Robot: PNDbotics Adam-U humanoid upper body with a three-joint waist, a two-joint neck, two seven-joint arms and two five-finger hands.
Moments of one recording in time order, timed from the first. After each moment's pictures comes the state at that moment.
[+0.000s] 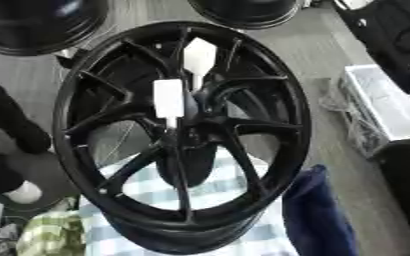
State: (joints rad) left arm -0.31 0.40 0.12 -1.76 0.19 0.12 0.32; right arm -1.27 -0.53 0.44 -1.03 0.35 -0.28 0.48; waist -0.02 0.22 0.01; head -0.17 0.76
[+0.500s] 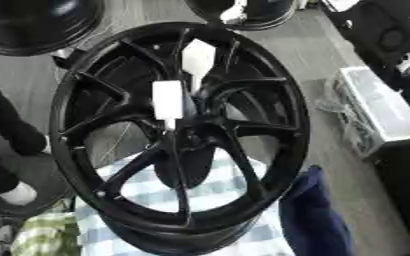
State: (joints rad) left arm -0.30 0.40 0.13 -1.76 0.19 0.13 0.33; right arm -1.29 -0.53 0.44 -0.98 0.36 -0.47 0.68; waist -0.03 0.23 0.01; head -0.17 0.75
